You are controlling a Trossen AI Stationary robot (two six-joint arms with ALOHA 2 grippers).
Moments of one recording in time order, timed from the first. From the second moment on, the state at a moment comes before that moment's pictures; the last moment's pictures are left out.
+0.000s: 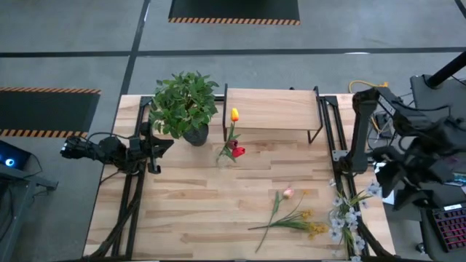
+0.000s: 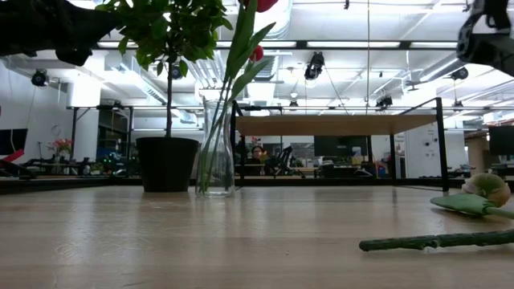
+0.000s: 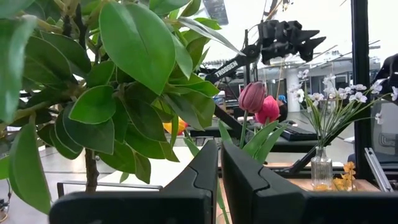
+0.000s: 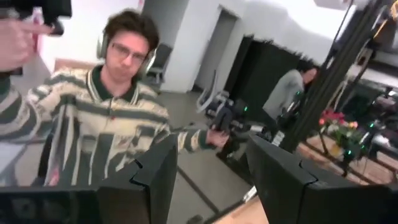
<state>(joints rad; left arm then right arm) -0.24 0.05 0.10 0.24 -0.42 0.21 1.57 0.73 1.21 -0.45 0.71 -0.32</state>
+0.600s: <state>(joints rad) -0.24 0.05 0.10 0.24 -0.42 0.21 0.60 0.80 1.25 -0.62 0.24 0.11</state>
